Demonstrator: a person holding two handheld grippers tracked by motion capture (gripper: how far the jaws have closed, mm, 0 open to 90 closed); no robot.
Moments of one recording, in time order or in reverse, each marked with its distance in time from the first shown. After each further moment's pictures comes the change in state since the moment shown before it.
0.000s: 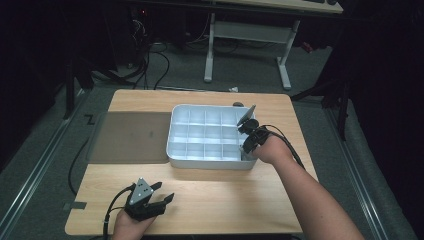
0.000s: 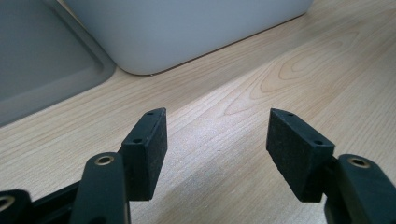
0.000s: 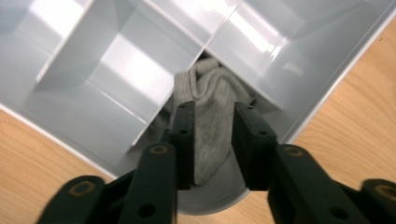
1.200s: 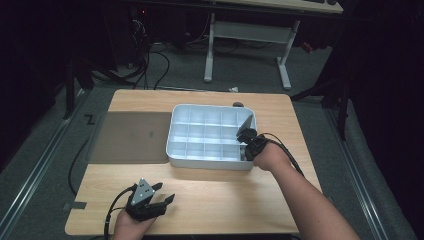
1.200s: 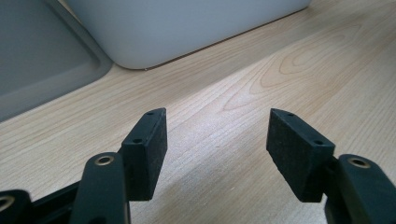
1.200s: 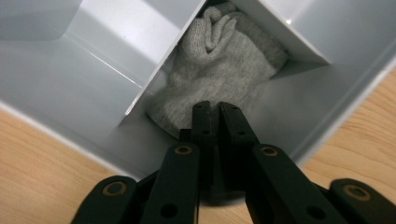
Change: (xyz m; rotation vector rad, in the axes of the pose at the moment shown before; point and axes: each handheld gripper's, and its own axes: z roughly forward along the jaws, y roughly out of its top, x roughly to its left) left arm -0.001 -0.002 0.002 0.013 0.004 0.006; right arm 0.011 -0.013 0.028 0.144 0.007 0.045
